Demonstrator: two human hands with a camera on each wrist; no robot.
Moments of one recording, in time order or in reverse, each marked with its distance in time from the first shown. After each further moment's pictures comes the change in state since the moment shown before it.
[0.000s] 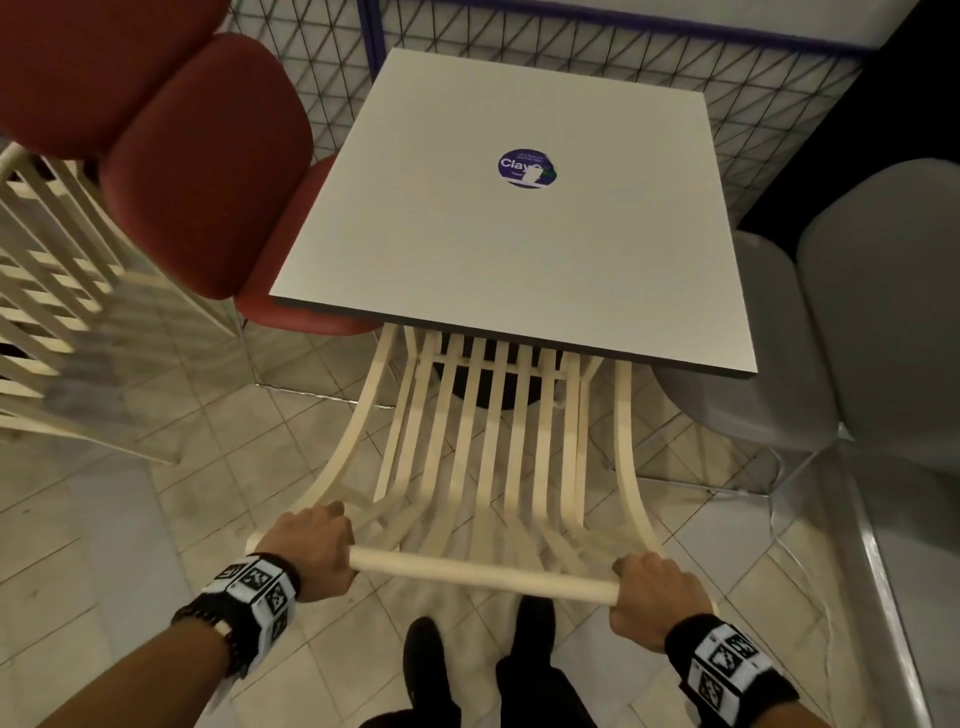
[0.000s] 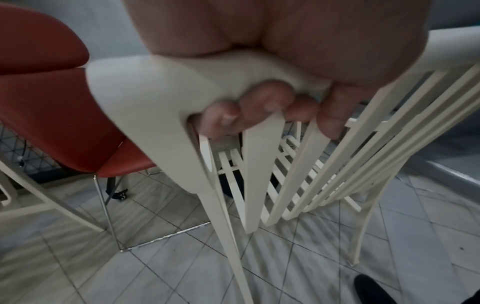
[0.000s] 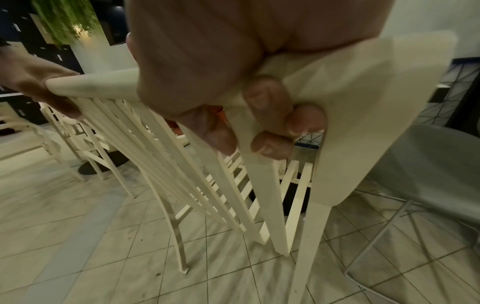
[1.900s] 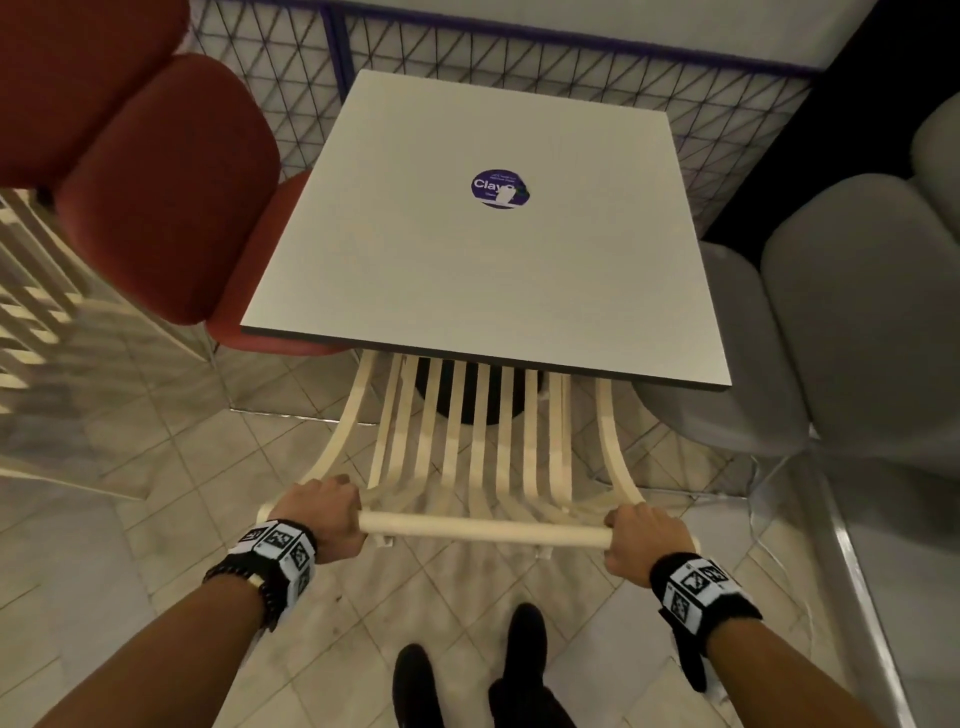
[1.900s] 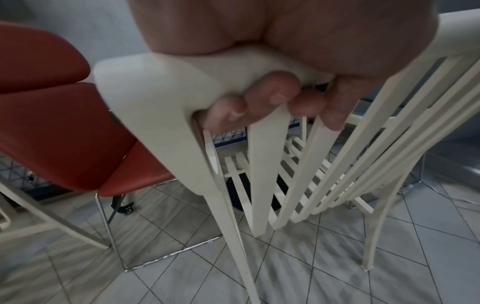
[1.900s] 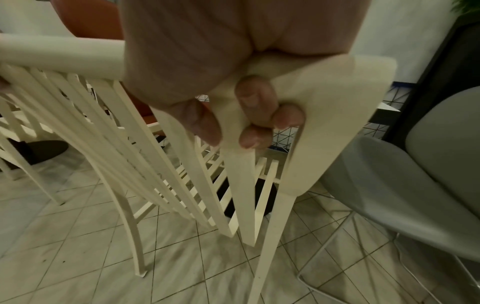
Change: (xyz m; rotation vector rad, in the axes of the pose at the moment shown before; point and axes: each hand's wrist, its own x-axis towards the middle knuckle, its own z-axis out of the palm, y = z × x) left_hand 0.054 0.002 -0.050 0.033 0.108 0.028; right_hand 0.058 0.014 -0.047 -0.049 0.104 0.058
